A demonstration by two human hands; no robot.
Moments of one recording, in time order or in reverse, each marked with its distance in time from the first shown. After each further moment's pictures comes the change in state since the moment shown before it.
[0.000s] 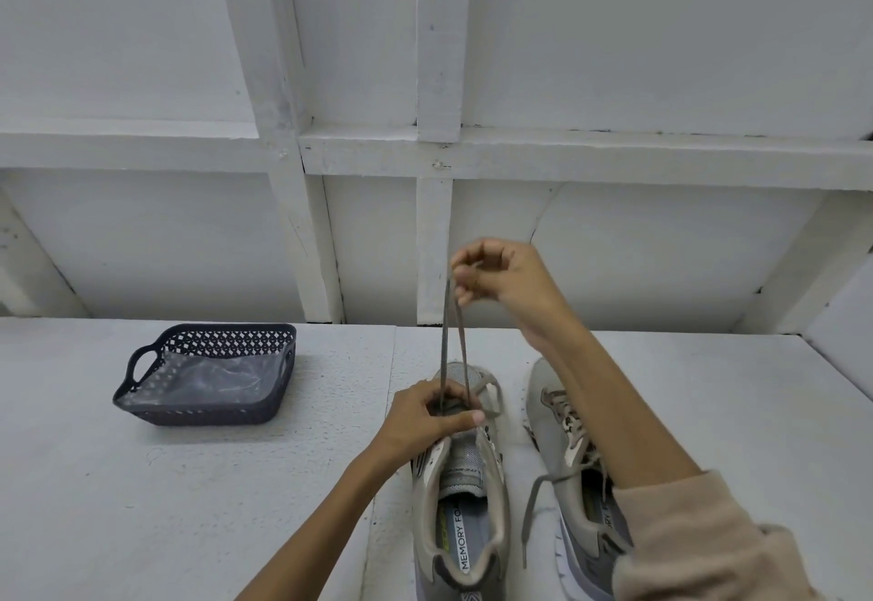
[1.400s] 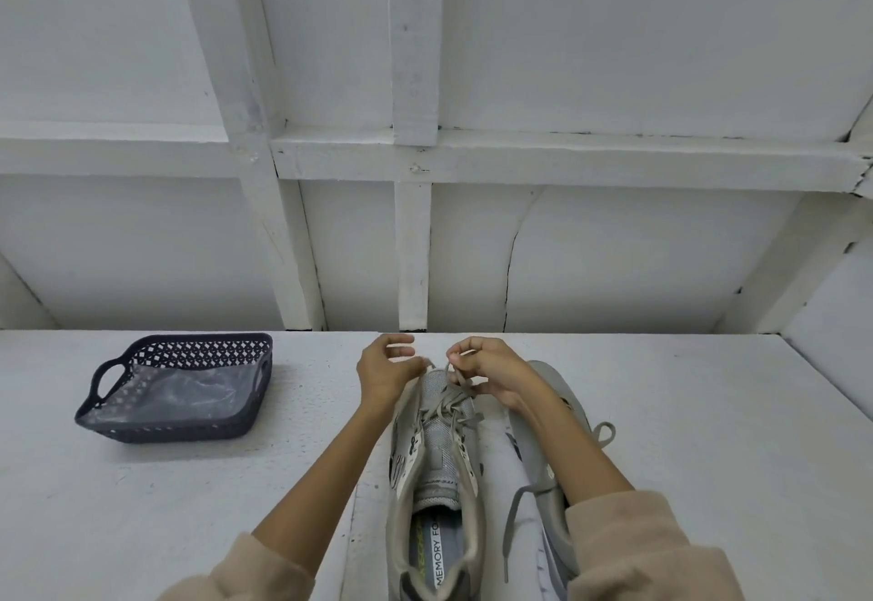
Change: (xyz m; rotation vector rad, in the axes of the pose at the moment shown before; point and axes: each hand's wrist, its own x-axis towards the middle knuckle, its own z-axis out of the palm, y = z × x) left_hand 0.073 -0.013 -0.013 -0.171 0.505 -0.218; right_hand -0.003 0.117 -0.027 -0.034 0.047 0.616
